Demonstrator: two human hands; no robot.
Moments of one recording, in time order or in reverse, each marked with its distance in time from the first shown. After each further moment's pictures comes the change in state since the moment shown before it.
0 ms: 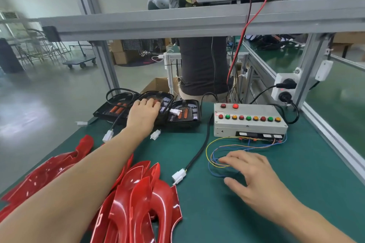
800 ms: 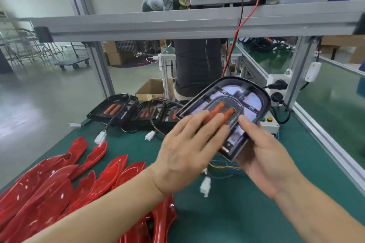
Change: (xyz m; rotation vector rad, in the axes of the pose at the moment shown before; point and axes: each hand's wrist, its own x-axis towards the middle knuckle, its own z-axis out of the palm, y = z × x) left_hand -0.091 0.096 -0.129 -0.456 0.900 0.444; right_hand 0.034 -0.044 -0.048 1.656 0.202 0.279
